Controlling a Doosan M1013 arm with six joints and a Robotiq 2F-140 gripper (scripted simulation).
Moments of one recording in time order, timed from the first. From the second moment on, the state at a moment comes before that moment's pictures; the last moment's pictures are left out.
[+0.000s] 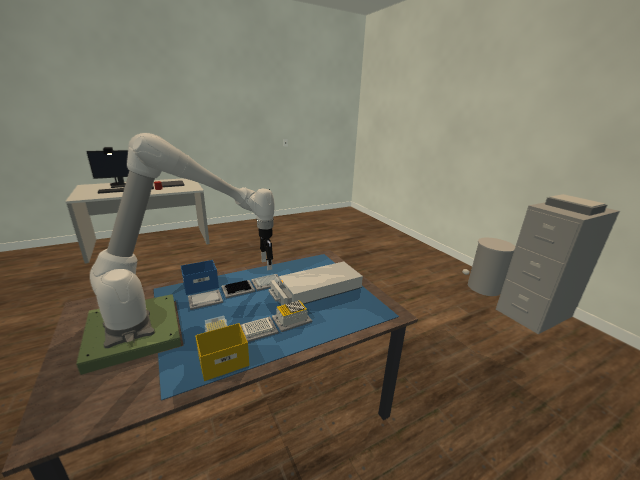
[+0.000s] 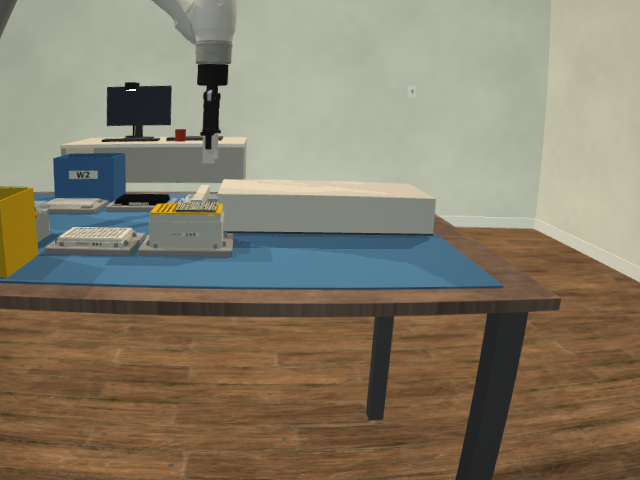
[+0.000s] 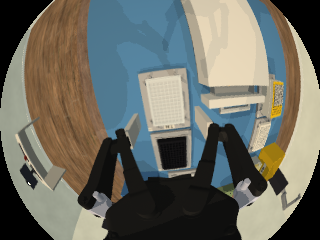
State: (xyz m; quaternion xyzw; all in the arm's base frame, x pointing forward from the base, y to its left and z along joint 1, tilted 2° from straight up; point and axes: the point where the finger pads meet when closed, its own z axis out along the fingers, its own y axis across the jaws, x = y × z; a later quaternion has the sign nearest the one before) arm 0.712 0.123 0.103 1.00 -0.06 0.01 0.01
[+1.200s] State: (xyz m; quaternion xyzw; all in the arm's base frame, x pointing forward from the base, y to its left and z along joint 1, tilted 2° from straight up) arm 0.713 0.122 0.060 1.00 -0.06 0.01 0.01
